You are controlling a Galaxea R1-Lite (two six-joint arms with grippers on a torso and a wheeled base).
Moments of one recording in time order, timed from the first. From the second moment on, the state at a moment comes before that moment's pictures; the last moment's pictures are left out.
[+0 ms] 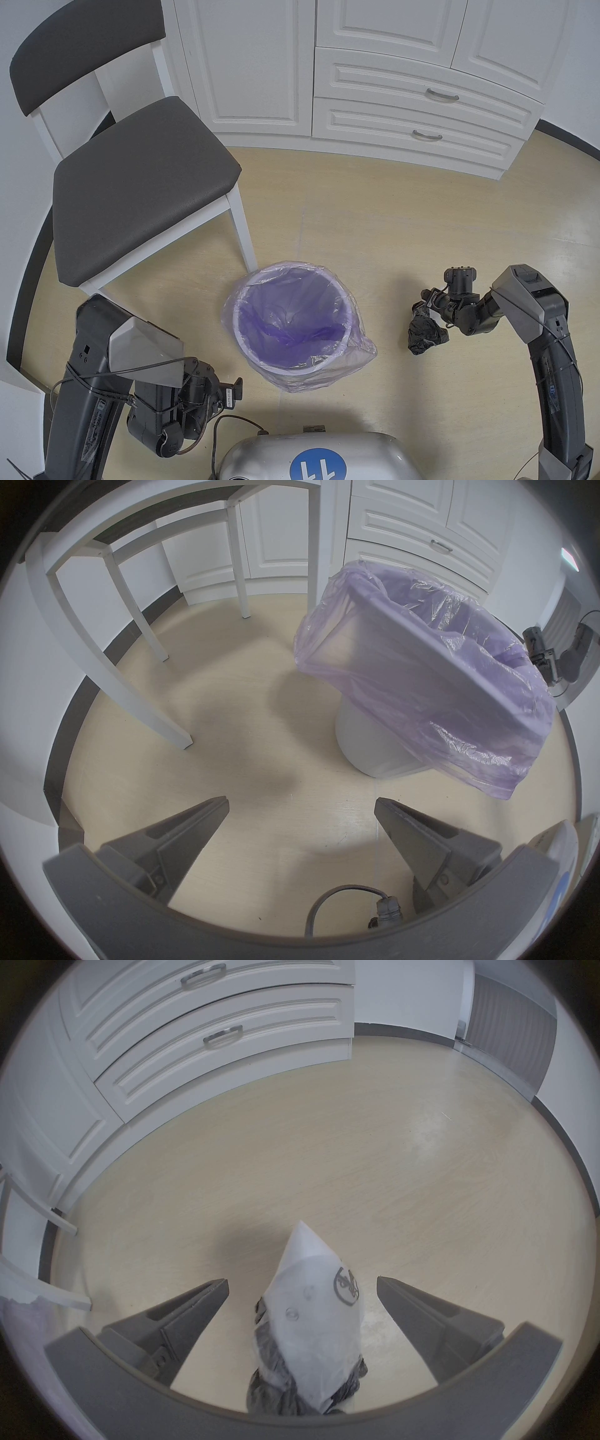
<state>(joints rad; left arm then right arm) -0.45 2.60 -0.46 -1.54 0.33 -0.19 0.05 2.77 -1.61 -0.62 -0.21 0.49</state>
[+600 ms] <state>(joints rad) -0.45 2.60 -0.46 -1.54 0.33 -0.19 0.05 2.87 -1.76 -0.45 -0.23 0.51</state>
